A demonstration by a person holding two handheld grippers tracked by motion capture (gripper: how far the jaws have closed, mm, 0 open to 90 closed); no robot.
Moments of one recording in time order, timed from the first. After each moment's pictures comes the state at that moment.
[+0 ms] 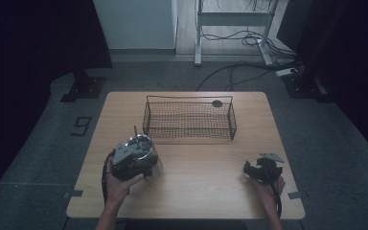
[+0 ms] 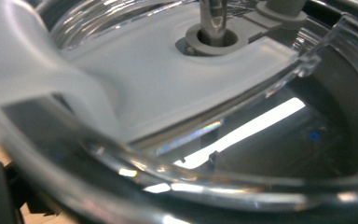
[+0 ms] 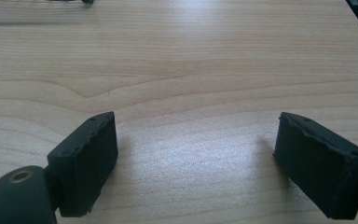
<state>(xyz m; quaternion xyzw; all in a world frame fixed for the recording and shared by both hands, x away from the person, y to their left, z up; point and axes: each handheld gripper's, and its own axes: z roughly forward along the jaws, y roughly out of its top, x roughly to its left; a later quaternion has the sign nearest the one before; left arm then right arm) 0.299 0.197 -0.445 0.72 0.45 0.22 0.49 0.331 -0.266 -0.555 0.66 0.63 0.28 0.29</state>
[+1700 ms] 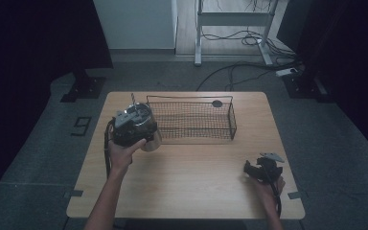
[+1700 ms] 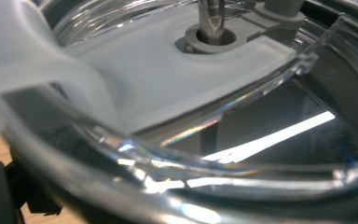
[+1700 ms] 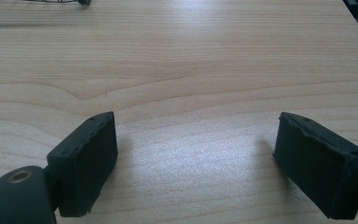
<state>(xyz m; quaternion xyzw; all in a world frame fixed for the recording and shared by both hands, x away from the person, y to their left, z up) 0.370 0.187 -0.390 0.69 0.48 0.25 0.48 0.332 -0.266 -0.555 0.66 0.63 0.28 0.29</state>
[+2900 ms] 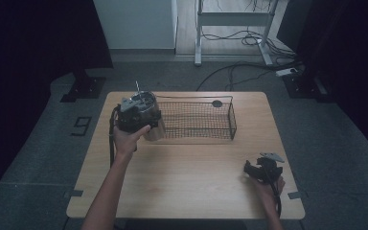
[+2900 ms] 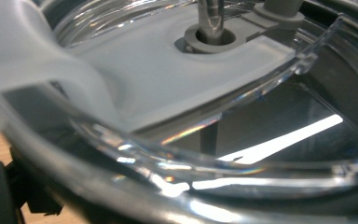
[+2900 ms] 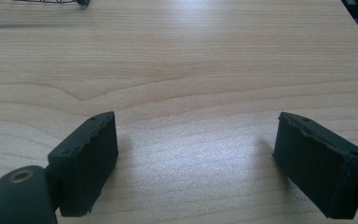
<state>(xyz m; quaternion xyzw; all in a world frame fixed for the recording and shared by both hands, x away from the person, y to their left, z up) 0.404 0.175 -0.374 0.69 0.48 0.25 0.48 0.333 -0.266 -0.555 0.66 0.63 0.28 0.29</state>
